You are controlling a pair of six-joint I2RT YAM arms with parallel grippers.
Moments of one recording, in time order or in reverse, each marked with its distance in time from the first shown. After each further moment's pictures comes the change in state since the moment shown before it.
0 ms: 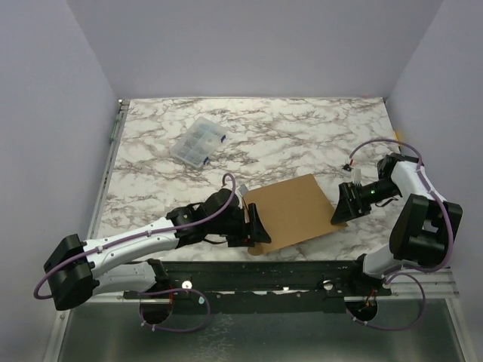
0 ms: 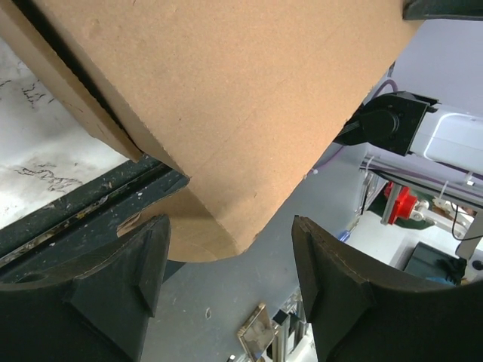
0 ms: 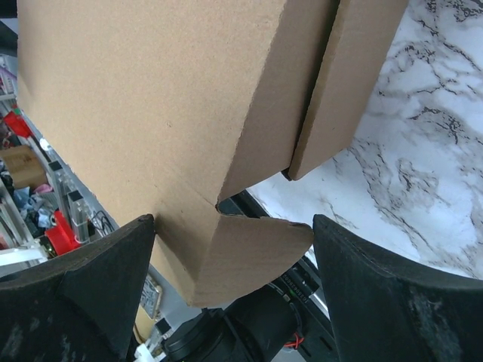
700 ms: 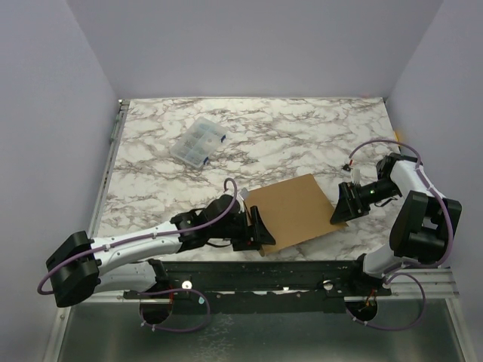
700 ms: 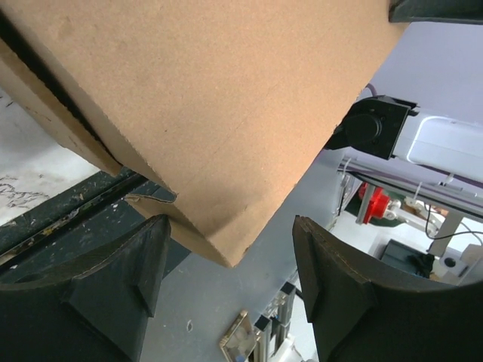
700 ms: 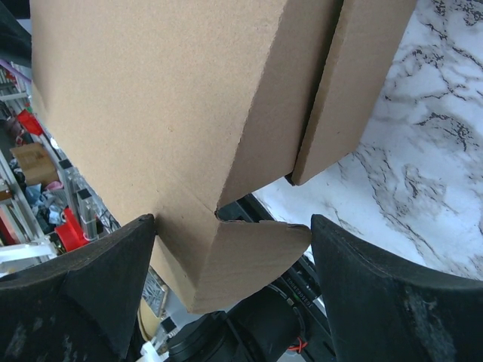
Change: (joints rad) left arm -0.034 0.026 -0.069 0.162 -0.003 -0.087; right arm 0.000 0.028 0.000 -0.004 -0.019 -0.008
